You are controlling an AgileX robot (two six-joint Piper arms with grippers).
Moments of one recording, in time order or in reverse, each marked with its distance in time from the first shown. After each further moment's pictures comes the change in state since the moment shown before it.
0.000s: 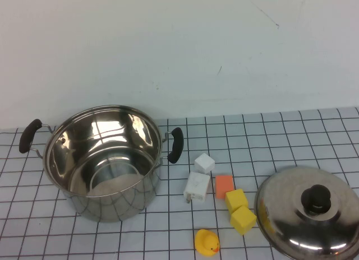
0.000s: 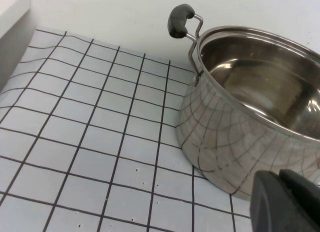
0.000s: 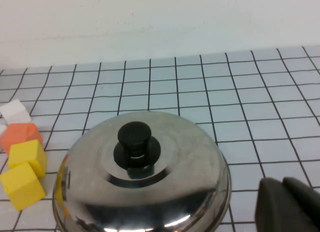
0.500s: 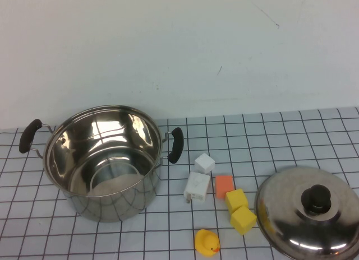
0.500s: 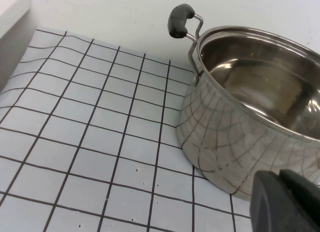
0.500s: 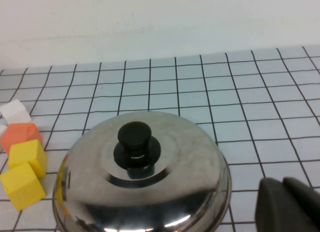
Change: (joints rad) right arm 0.000 0.000 0.000 0.000 0.000 0.000; left arm 0.000 0.000 0.000 0.000 0.000 0.000
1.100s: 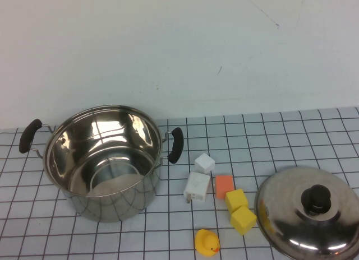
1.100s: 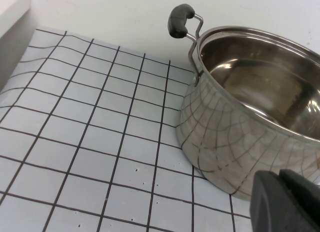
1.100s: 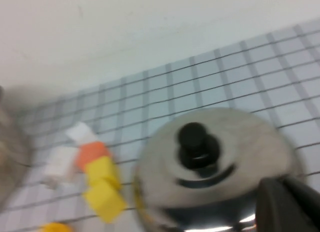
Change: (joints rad) right arm 0.000 0.000 0.000 0.268 0.004 0.004; left arm 0.000 0.000 0.000 0.000 0.000 -0.004
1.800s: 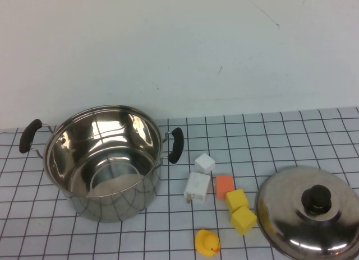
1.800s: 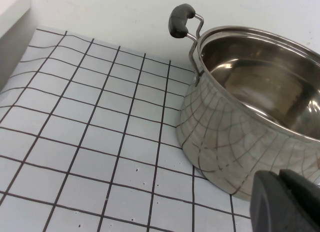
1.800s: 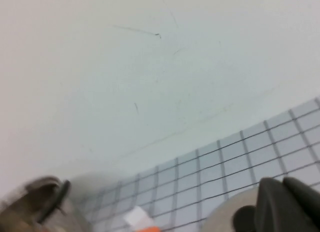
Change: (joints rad) right arm 0.000 0.000 0.010 0.409 -0.231 -0.225; left arm 0.000 0.000 0.000 0.000 0.000 0.000
